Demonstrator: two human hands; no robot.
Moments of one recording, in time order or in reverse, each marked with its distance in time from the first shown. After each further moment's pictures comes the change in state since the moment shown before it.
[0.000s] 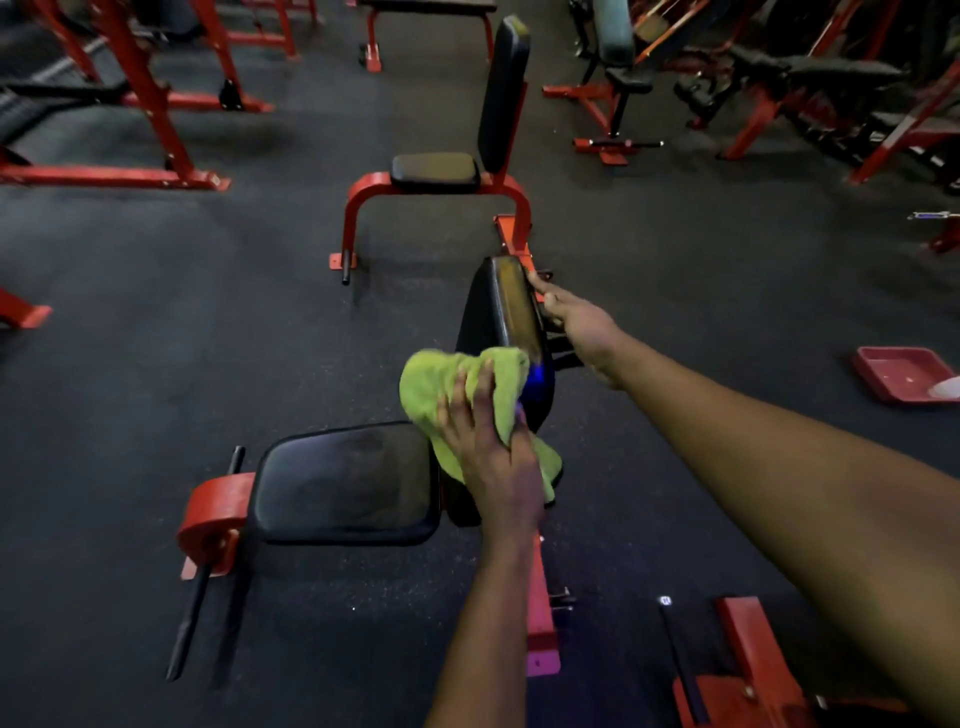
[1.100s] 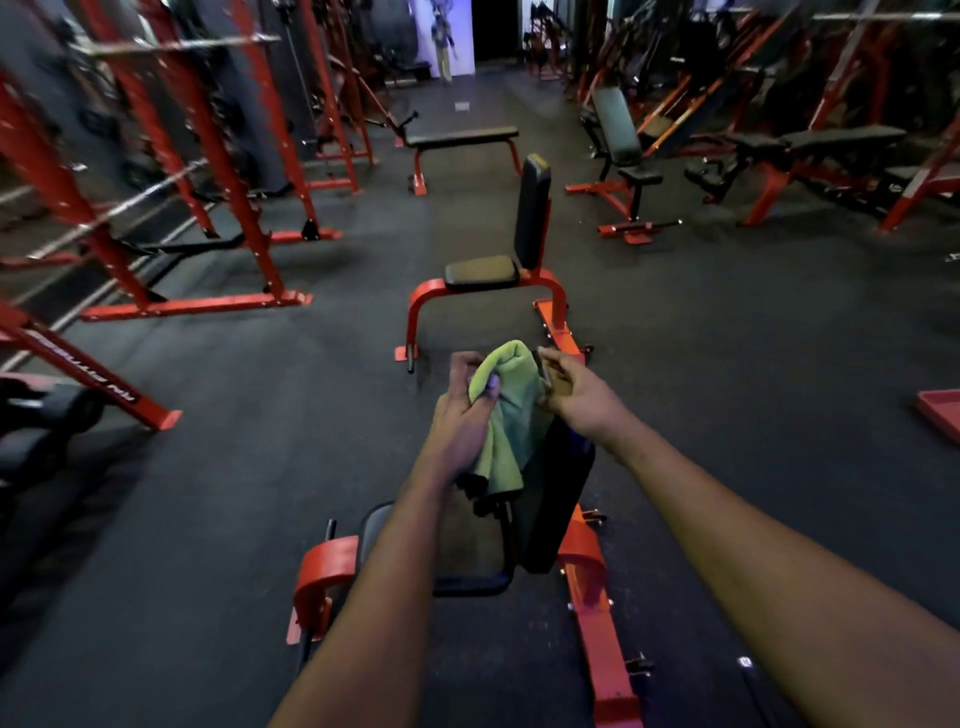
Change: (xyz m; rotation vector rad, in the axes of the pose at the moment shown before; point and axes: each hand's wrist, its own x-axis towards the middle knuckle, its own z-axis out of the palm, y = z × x) left_hand 0.115 0.105 -0.167 -0.045 -0.481 0.096; right_hand -0.117 -0.096 0.047 0.015 0.024 -0.226
